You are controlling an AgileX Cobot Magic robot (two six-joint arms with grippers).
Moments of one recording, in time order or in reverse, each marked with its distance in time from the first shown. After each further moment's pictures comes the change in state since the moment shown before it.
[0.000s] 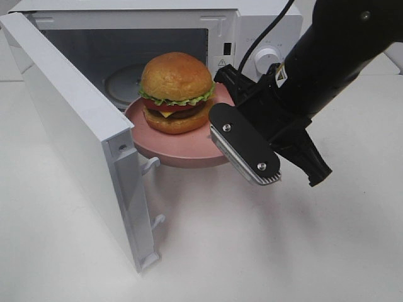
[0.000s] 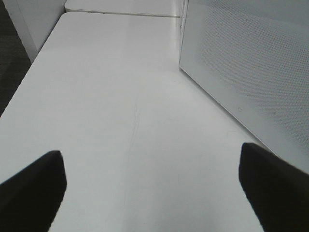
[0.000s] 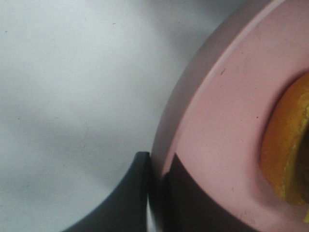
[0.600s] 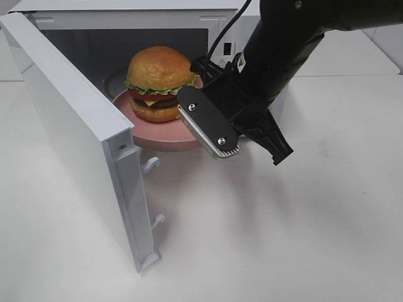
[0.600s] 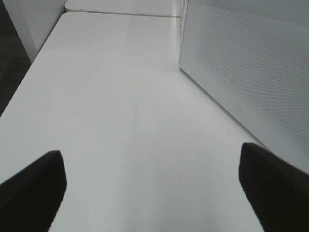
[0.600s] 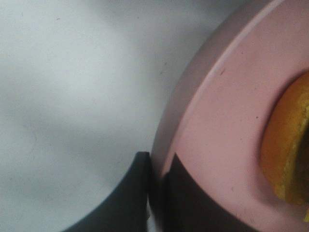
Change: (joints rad) left arm 0.000 0.000 0.000 0.000 0.000 0.000; right arm 0.000 0.168 -0.190 0.000 0.037 0.019
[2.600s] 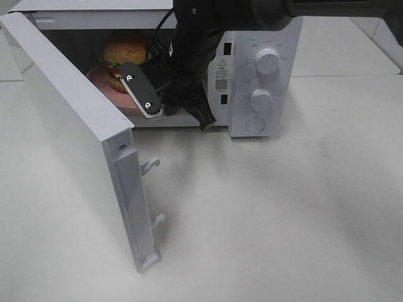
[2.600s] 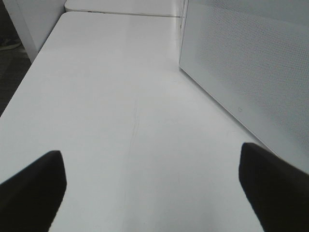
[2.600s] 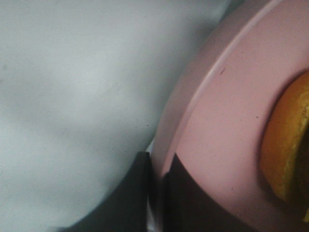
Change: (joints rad) left arm 0.000 0.000 0.000 0.000 0.000 0.000; right arm 0.011 0.436 -0.580 -0.079 0.070 0.132
